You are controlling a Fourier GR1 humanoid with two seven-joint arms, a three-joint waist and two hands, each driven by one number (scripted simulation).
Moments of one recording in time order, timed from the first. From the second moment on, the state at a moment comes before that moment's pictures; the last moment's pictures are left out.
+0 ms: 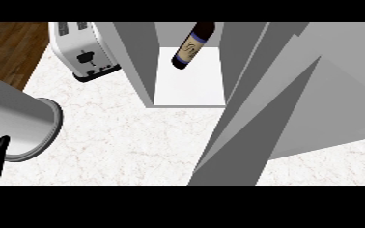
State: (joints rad) left arm 0.52 0.81 -0.25 -2.16 0.87 0.33 -0.67; right arm 0.01 -0.04 0.80 -2.42 -0.02 -0.02 0.72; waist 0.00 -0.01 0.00
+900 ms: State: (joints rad) left arm 0.45 0.80 -0.17 -2.13 0.95 0.23 -0.57; right arm -0.46 -0.14 0.85 -2.32 -0.01 -0.37 0.76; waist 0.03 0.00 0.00
